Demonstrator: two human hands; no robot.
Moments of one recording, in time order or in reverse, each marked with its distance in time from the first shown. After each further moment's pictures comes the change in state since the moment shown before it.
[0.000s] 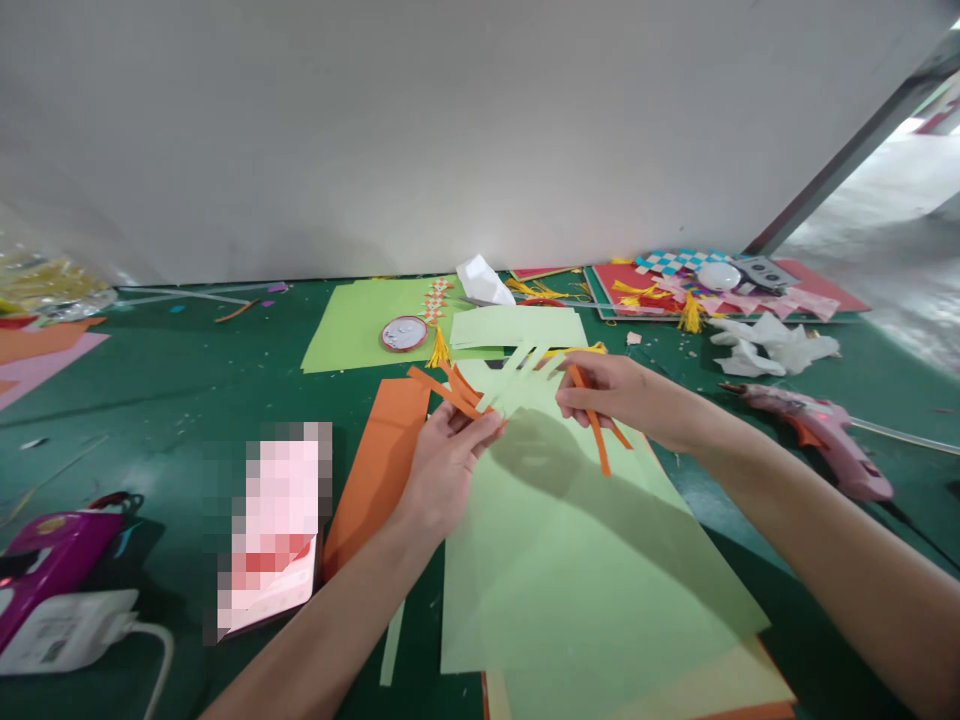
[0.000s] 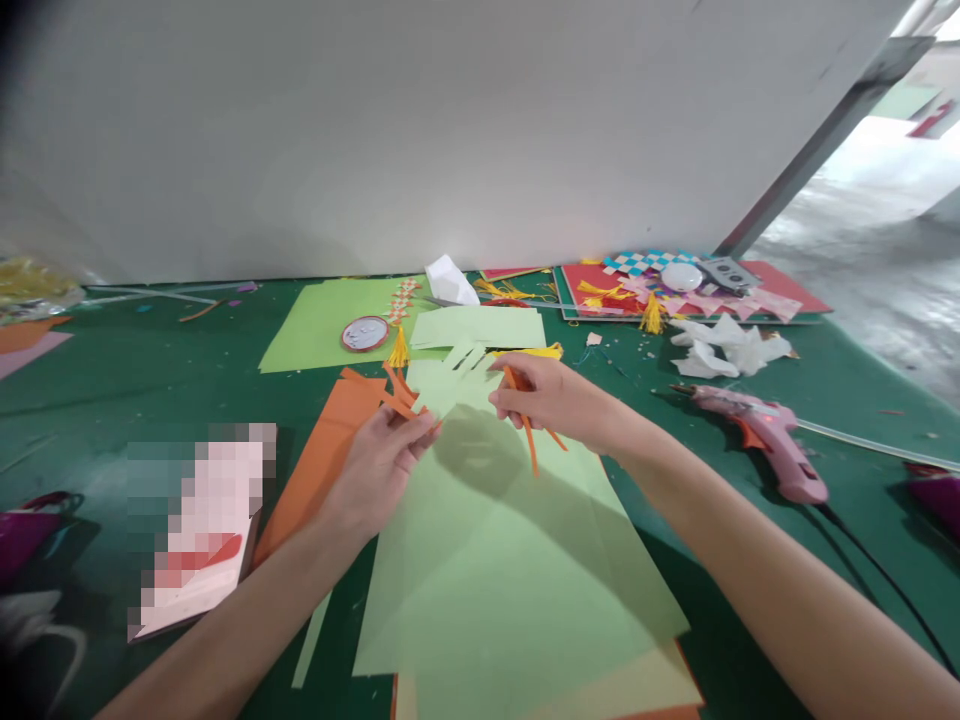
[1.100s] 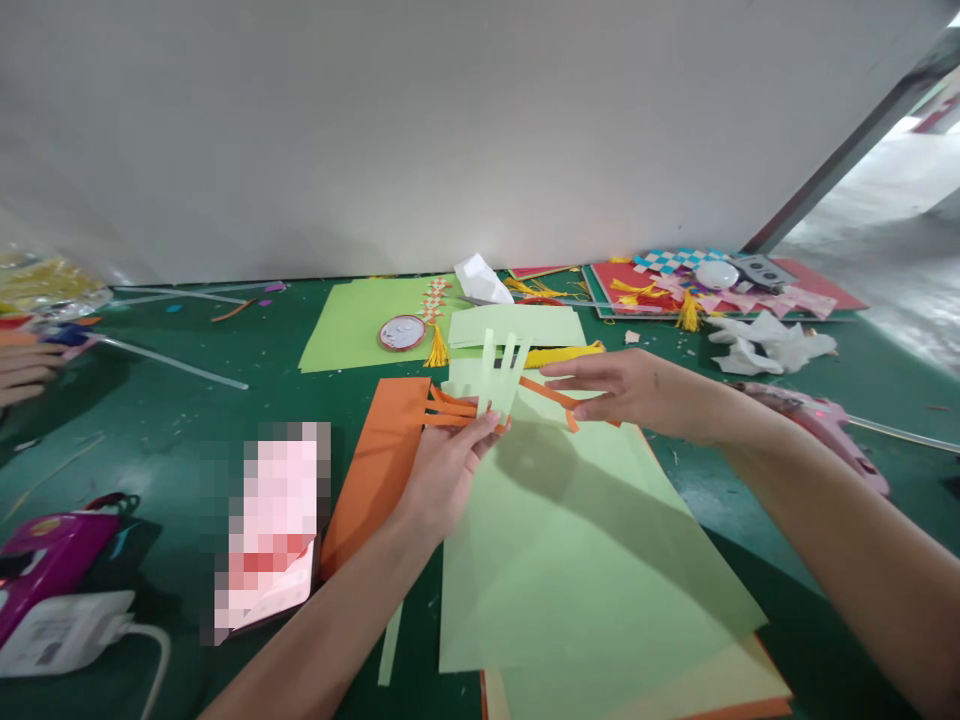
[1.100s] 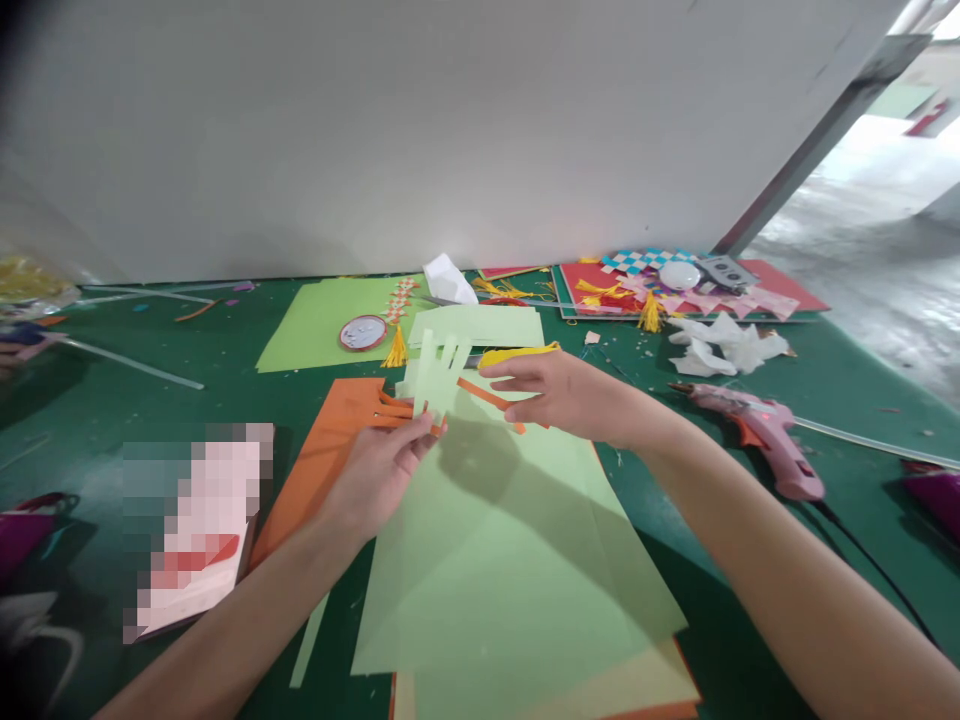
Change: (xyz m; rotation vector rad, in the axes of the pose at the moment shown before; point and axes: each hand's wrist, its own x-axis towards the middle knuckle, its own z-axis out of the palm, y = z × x) left_hand -0.002 -0.002 -0.001 0.017 -0.037 -0.012; right_hand -0.003 -0.003 -0.015 0.092 -0.020 0.023
